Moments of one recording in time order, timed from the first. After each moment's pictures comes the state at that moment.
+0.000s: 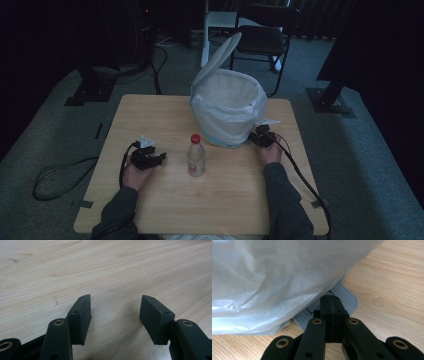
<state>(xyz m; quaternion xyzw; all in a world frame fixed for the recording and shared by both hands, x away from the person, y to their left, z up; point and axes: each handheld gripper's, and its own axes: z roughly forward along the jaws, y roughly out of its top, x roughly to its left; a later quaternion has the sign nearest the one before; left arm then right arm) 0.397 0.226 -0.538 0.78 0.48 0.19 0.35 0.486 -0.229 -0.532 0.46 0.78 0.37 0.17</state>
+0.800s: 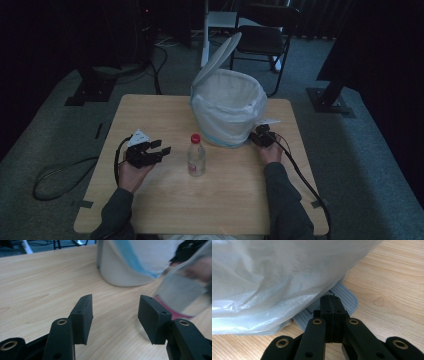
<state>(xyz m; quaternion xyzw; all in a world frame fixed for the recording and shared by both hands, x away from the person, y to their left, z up) 0.362 0.217 -0.460 0.77 0.39 0.16 0.48 0.487 -0.229 -0.532 0.46 0.79 0.37 0.17</state>
